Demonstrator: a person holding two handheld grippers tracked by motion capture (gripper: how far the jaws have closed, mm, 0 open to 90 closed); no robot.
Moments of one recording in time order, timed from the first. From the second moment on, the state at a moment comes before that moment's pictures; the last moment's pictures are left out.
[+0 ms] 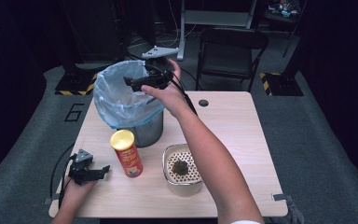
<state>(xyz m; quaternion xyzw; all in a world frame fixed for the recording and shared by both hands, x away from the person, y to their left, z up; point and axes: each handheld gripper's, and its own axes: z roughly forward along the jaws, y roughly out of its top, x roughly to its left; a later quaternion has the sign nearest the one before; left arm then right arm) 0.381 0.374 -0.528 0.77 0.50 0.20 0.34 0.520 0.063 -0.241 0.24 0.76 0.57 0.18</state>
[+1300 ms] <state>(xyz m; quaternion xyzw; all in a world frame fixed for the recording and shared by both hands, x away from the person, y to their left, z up) 0.349 0.329 -0.473 0.78 0.39 0.13 0.47 0.410 -0.145 -0.336 0.32 0.74 0.54 0.24</state>
